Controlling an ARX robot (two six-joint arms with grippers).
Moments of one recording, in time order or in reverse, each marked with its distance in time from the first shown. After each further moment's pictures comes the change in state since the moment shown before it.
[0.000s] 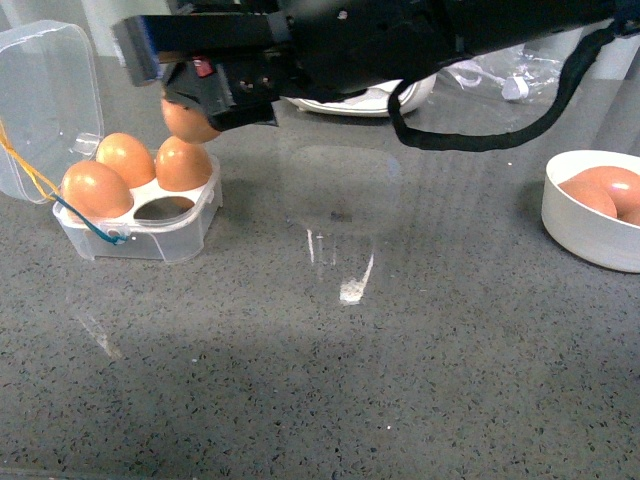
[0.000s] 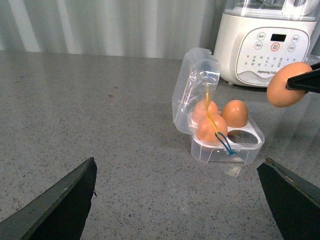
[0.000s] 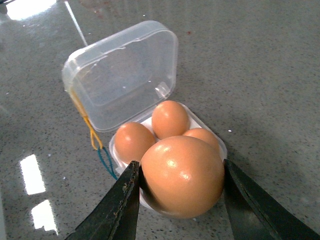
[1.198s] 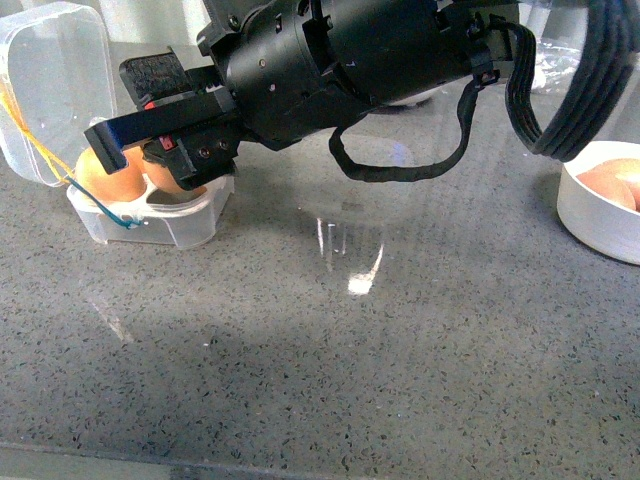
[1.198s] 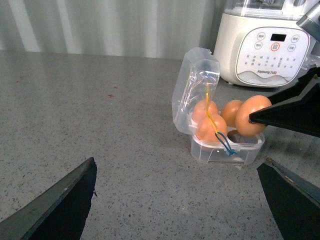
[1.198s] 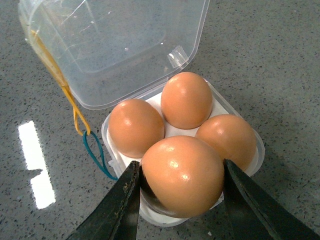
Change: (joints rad) left arm 0.000 0.000 0.000 0.000 0.000 0.000; right arm 0.052 0.156 0.124 -0.092 0.018 -0.090
